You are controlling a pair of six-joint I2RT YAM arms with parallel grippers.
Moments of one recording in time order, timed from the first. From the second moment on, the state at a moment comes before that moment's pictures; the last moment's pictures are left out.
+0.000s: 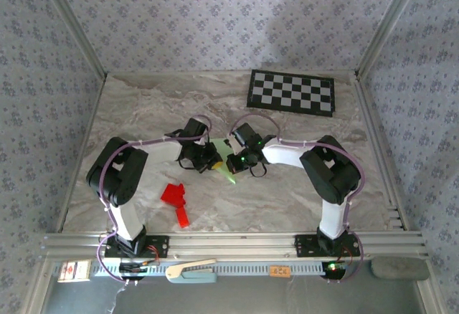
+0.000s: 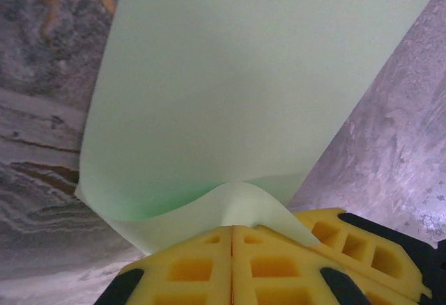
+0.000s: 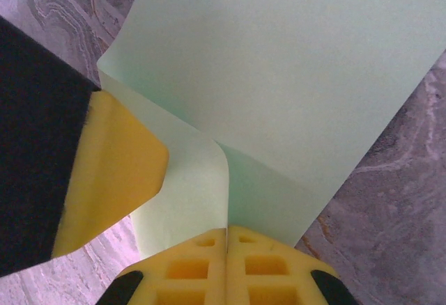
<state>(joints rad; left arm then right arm) -0.56 1.78 0.94 -0.25 0.49 -1.12 0.71 1.86 1.06 -0.28 -0.29 0.28</state>
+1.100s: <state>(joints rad) -0.56 1.80 0.94 -0.26 0.47 -1.06 0.71 1.86 1.07 -0.30 -0.29 0.30</state>
